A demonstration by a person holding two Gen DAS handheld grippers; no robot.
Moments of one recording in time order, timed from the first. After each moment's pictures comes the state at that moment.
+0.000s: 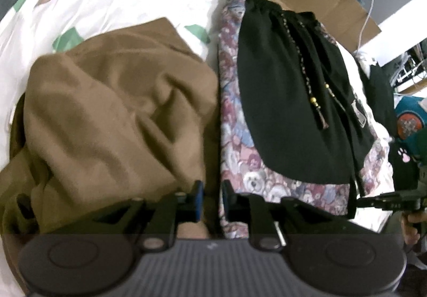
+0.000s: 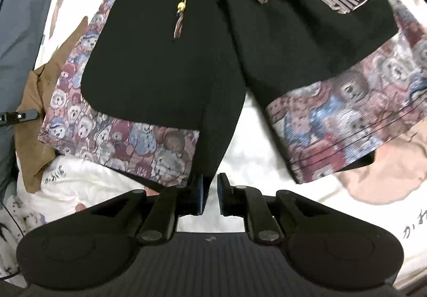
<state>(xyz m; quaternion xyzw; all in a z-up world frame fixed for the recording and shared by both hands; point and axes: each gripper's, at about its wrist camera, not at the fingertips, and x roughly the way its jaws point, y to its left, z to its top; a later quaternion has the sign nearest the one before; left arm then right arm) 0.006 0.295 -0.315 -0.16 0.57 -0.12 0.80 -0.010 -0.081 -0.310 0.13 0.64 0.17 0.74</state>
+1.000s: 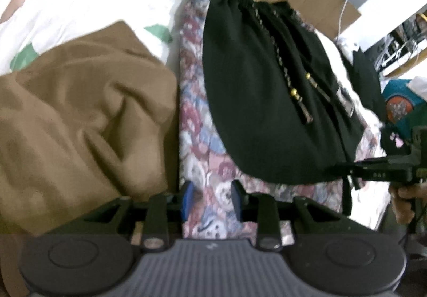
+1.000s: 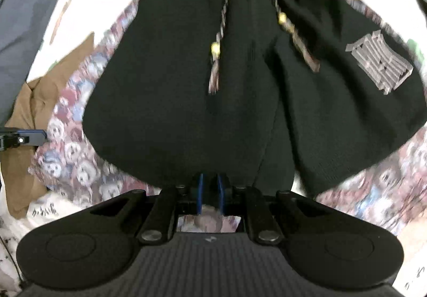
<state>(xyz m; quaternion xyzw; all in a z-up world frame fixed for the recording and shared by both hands) 0.016 0.261 -0.336 -0.13 0.57 -0.17 0.79 0.043 -0.019 -0.304 0.09 0.62 0.17 0.76</state>
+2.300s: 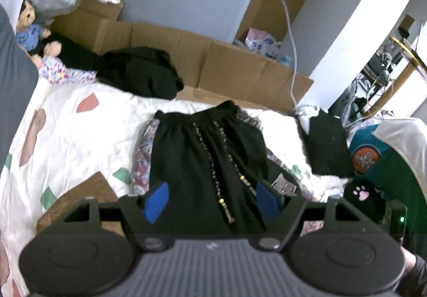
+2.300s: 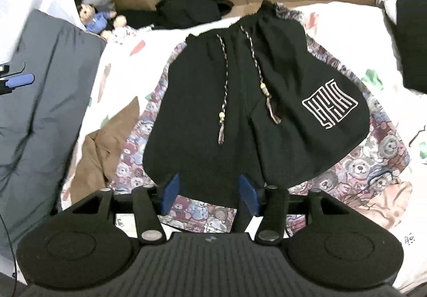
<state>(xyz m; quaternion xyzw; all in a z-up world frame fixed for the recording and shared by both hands) 0.063 0.173 -0.047 -0.10 0.45 -0.16 0.87 0.015 -0.128 -0.161 0.18 0.52 0.21 0.81</state>
